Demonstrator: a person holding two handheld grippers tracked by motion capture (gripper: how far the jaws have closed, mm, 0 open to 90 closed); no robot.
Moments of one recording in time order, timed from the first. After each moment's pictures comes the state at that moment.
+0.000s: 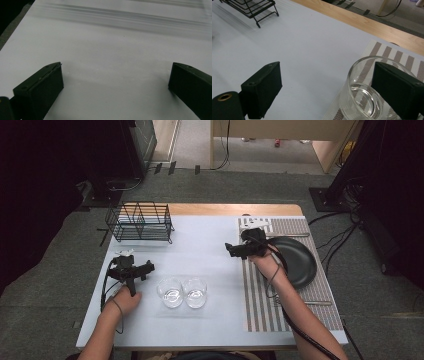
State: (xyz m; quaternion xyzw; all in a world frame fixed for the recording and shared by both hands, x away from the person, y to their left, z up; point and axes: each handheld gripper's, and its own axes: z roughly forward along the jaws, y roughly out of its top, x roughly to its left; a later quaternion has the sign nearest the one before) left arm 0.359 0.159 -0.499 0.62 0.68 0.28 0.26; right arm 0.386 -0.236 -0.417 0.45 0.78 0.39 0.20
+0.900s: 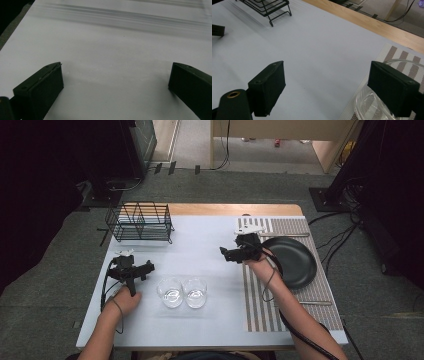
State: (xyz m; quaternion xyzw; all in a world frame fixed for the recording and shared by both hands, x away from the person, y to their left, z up) left arm 0.359 0.159 -0.499 0.62 0.68 0.28 0.26; right arm 0.377 -0.221 -0.424 0.42 0.79 0.40 0.19
